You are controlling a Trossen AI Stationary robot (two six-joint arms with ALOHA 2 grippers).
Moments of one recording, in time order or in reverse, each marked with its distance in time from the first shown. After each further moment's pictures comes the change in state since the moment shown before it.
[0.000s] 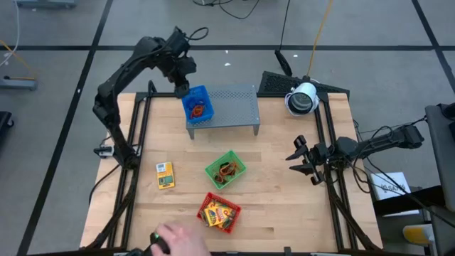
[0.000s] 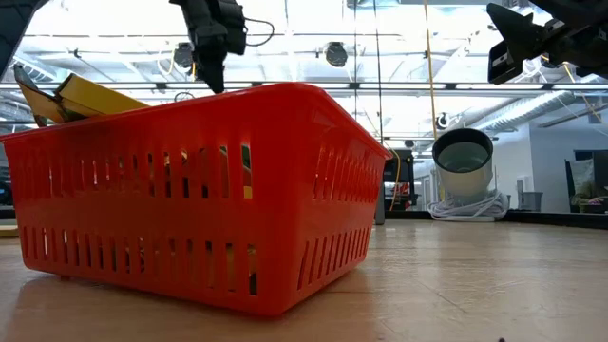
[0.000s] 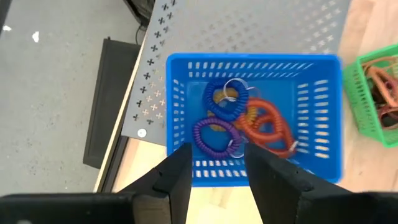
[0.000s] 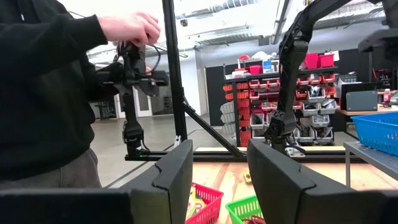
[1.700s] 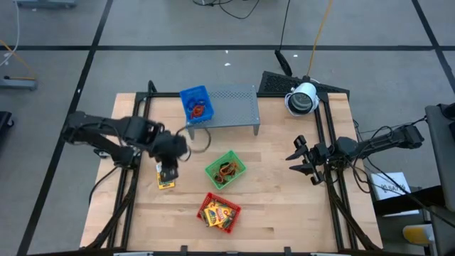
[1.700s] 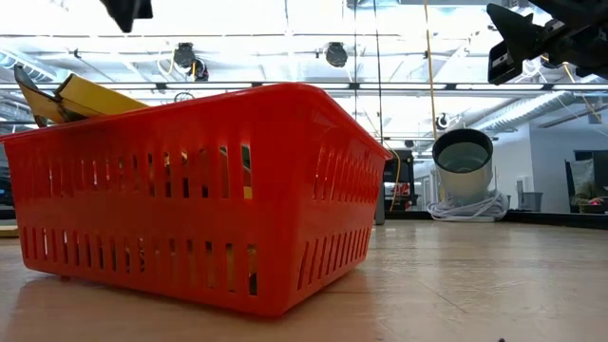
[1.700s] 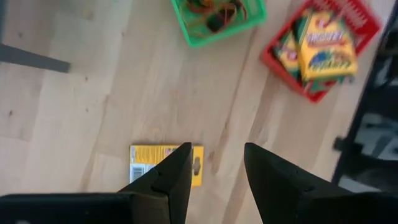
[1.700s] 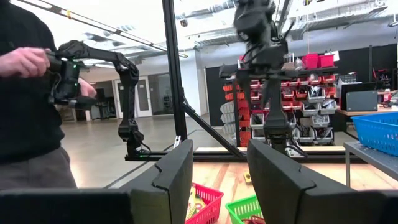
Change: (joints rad) left arm -0.983 -0.430 -0.567 0.115 -0.139 -0.941; right arm 0.000 0.000 0.000 0.000 0.000 0.000
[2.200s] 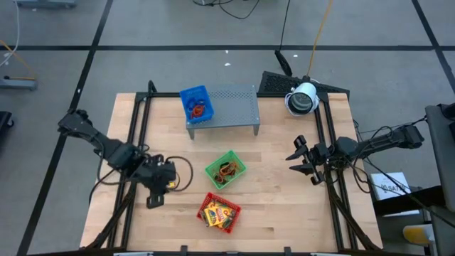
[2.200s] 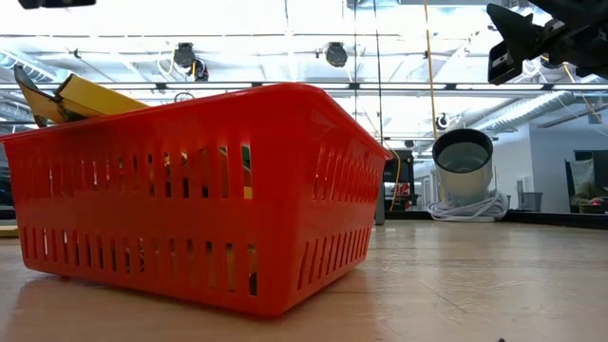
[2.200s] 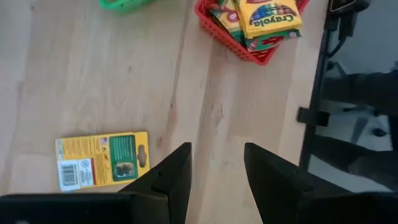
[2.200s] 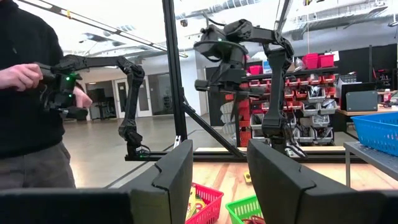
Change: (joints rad) left arm -0.367 -0.088 -0.206 0.199 -0.055 -0.261; right arm 0.000 0.000 0.000 0.000 0.000 0.000
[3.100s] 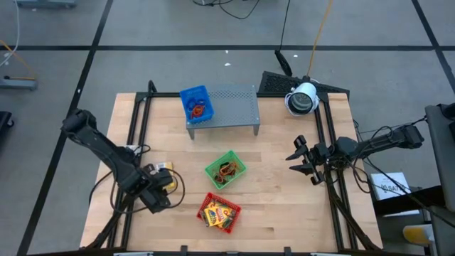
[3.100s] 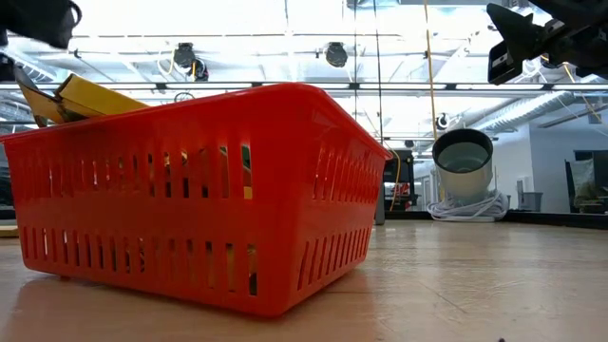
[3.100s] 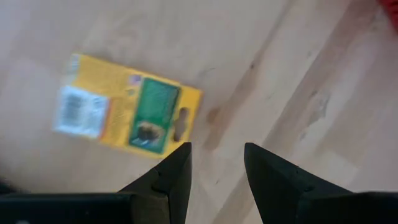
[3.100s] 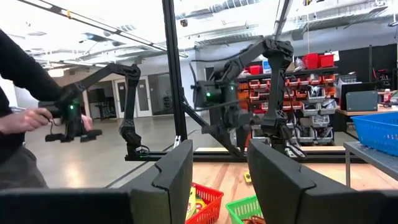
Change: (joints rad) left arm -0.198 0.061 -0.364 0.127 -0.186 -0.504; right arm 0.000 0.000 0.000 0.000 0.000 0.000
